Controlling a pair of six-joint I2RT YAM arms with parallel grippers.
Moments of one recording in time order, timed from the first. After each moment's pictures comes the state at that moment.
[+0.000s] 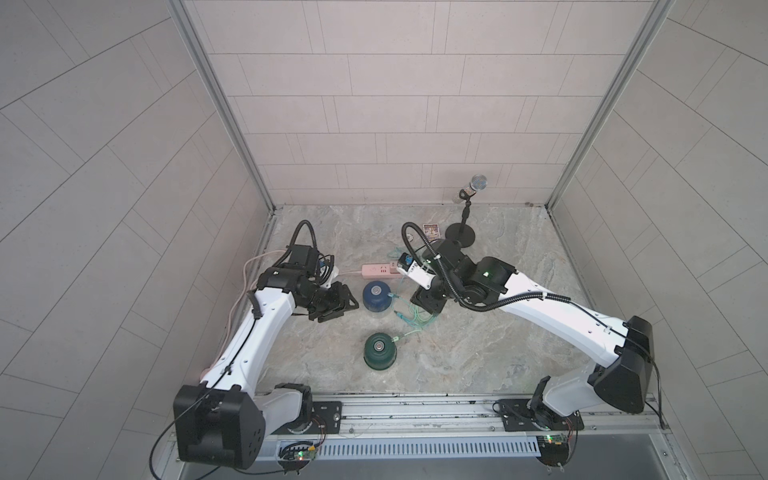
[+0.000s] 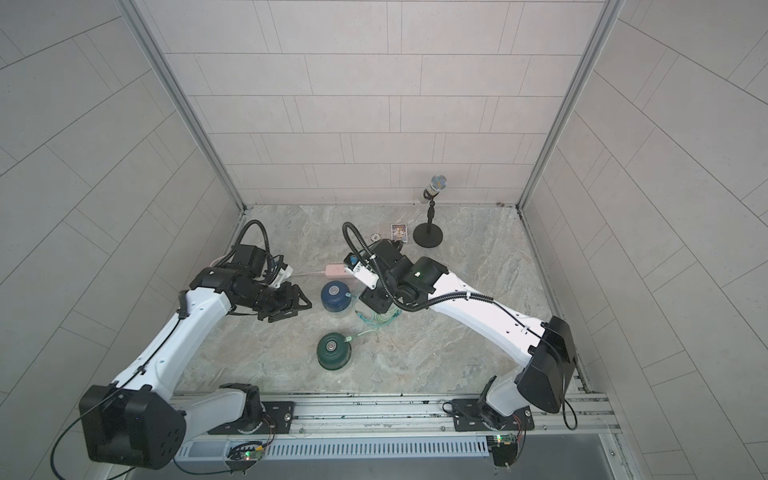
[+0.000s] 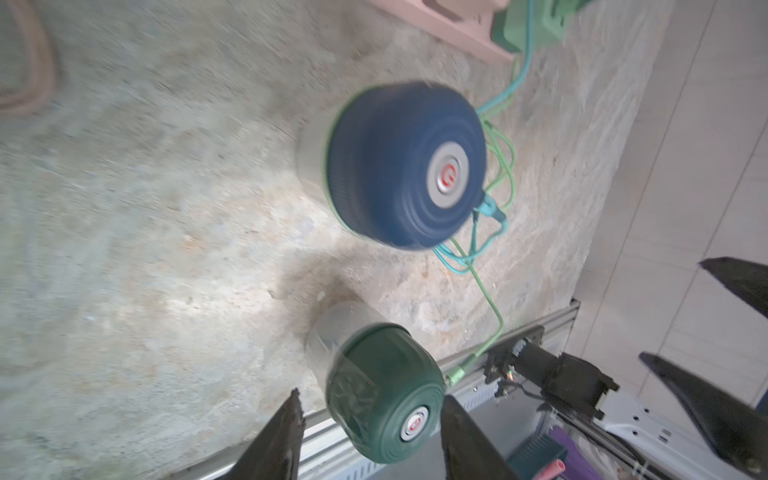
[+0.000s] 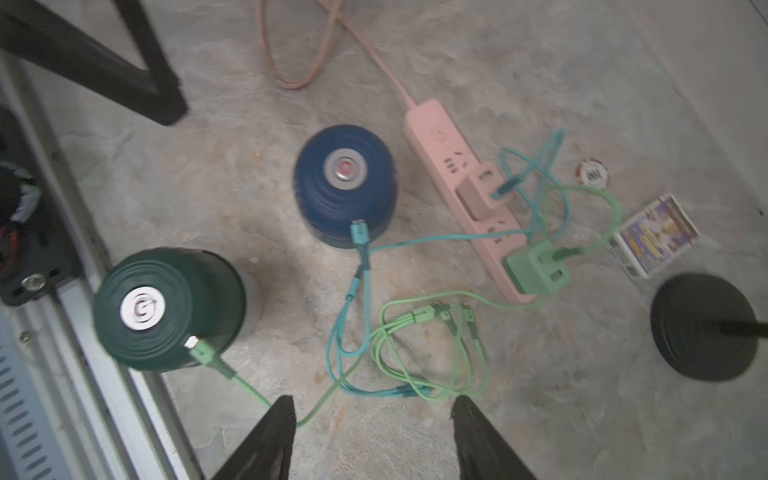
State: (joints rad) left arm -0.07 1.19 1.01 -1.09 0.55 -0.35; right arm 0.79 1.45 1.35 -0.79 0.01 -0.12
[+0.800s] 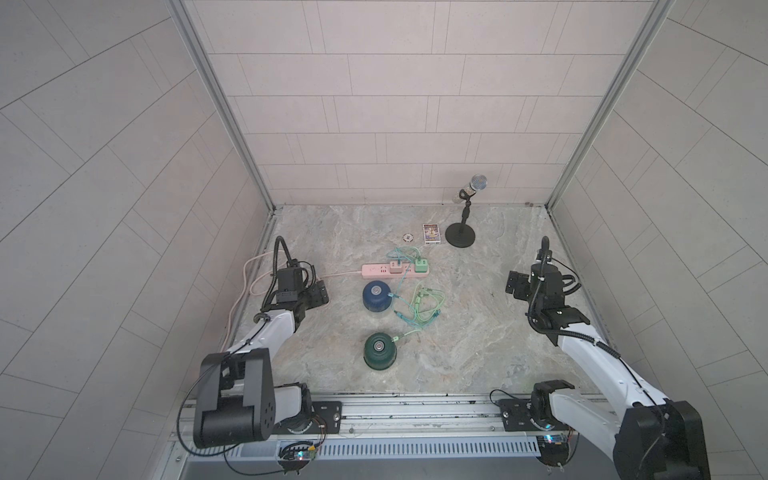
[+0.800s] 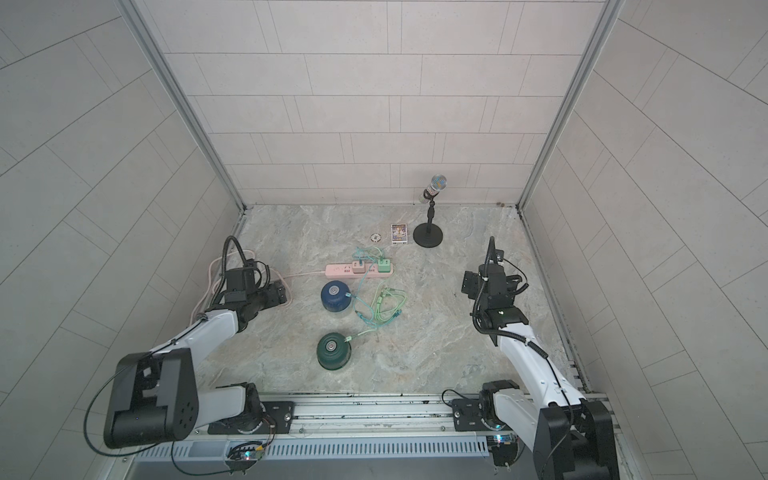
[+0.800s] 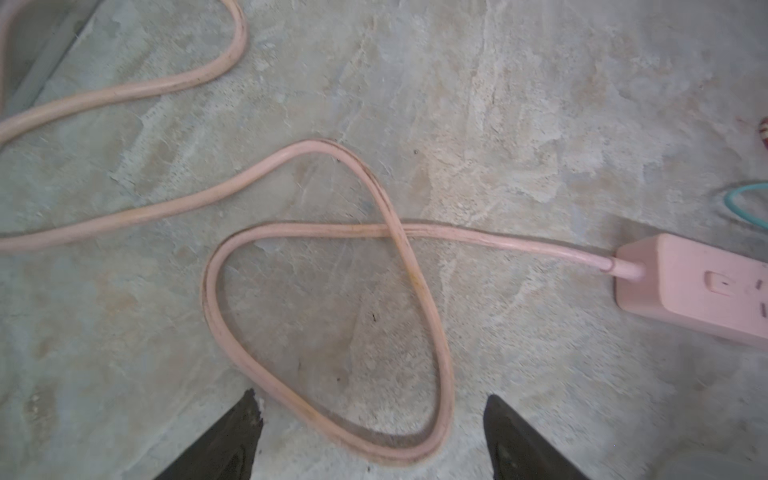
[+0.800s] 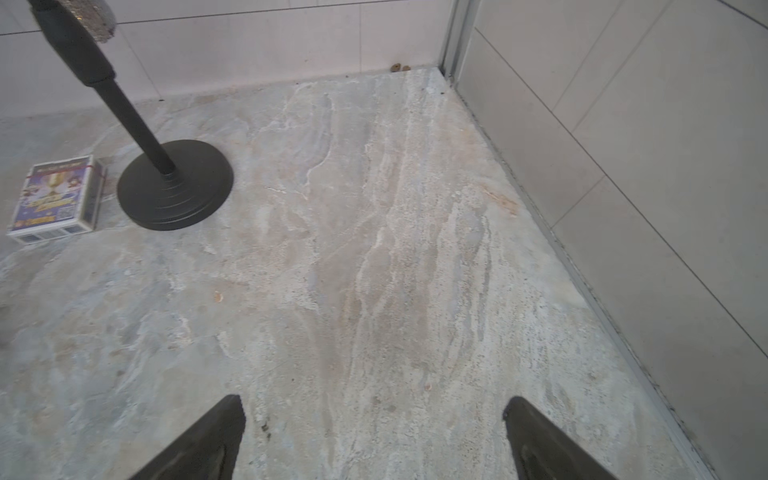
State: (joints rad) left arm 0.11 1.31 0.50 0.02 0.00 -0.19; right arm 0.04 0.99 0.51 -0.10 0.36 0.21
